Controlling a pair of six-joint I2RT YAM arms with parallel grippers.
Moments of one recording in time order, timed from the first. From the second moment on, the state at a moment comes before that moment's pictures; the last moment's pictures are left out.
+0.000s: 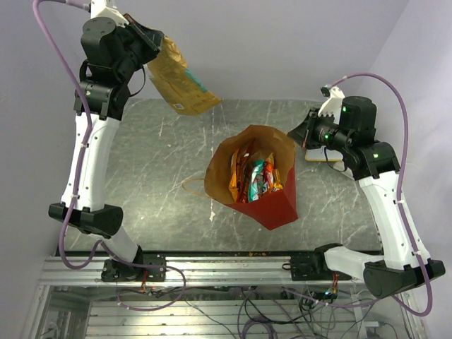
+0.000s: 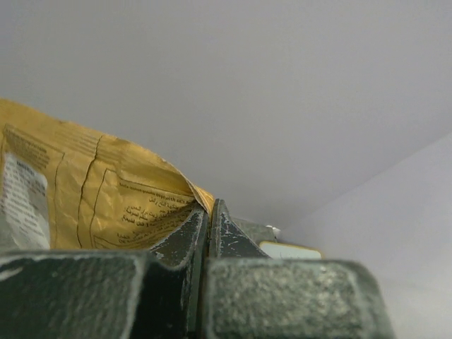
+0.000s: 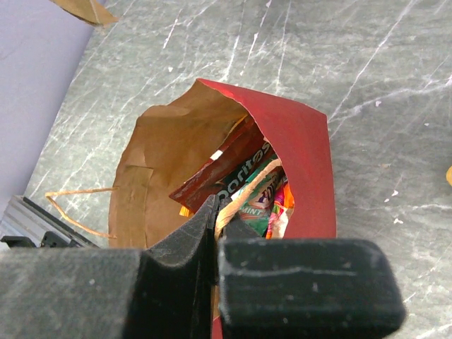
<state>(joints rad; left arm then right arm) -0.25 1.64 2.23 -0.51 -0.01 -0.65 0.25 1.15 1.48 -0.77 -0.32 0.26</state>
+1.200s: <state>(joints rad) 0.17 1.92 1.54 0.02 0.29 -0.77 0.25 1.17 1.48 -0.76 -0.31 0.28</state>
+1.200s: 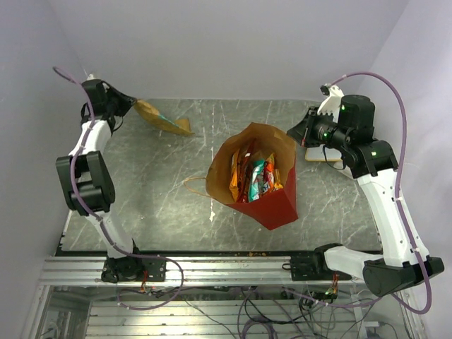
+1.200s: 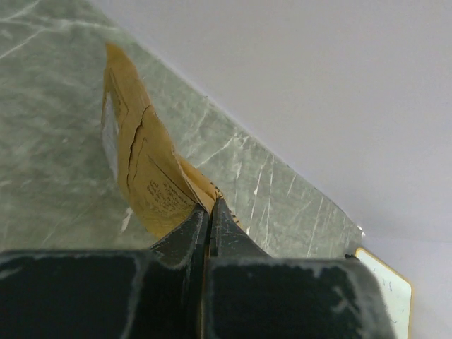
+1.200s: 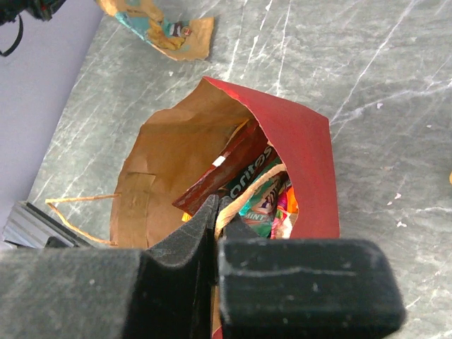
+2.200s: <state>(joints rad) -0.05 1.21 0.99 -0.44 0.24 -0.77 0.25 1.17 1.45 -0.74 -0.37 0.30</state>
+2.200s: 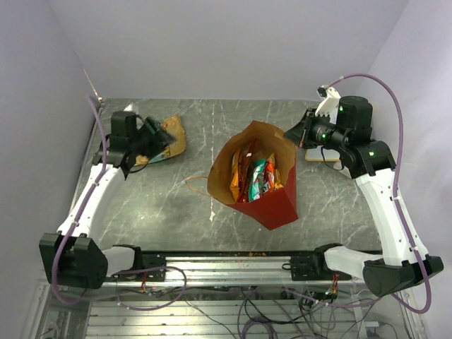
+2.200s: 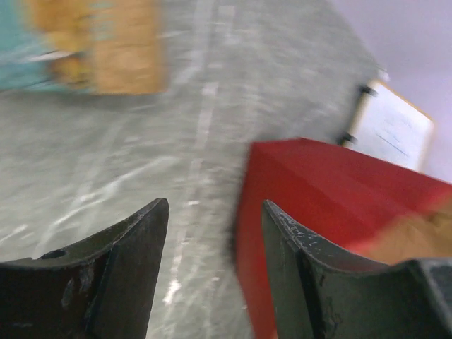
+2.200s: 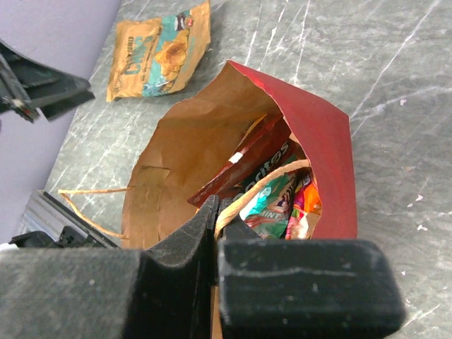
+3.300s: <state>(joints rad) -1.10 1.70 1.72 -0.69 -0.44 -0.57 0.25 1.14 1.45 -0.74 -0.37 0.31</state>
